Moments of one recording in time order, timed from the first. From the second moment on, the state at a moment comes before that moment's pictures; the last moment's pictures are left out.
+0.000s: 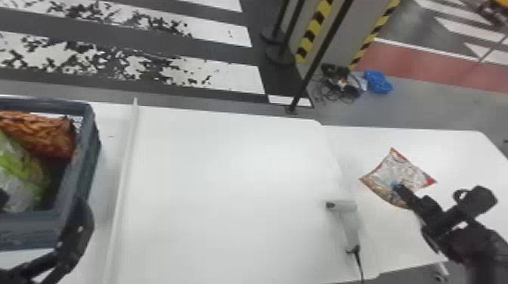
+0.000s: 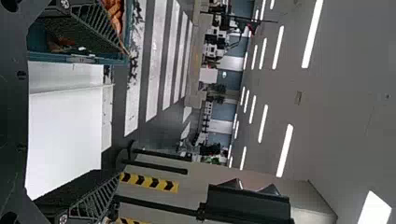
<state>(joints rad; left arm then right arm) 0.85 0.21 -0.13 -2.18 0.17 -0.27 -0.04 -0.04 -0.43 -0.83 -1.08 -0.50 0.61 0.33</state>
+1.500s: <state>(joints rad) 0.83 0.22 -0.20 -2.20 0.13 -0.22 0.00 0.32 -0.26 -0.68 -1.70 -0.53 0.75 0.30</state>
